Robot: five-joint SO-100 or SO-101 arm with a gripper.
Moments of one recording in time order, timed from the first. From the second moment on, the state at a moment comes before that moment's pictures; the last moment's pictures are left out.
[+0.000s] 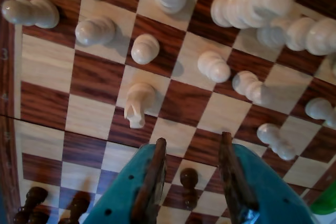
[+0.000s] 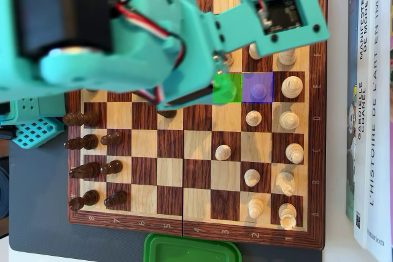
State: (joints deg) arm -8.8 70.4 60.1 86.1 80.3
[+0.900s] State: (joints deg) arm -6.4 58.2 51.2 86.1 80.3
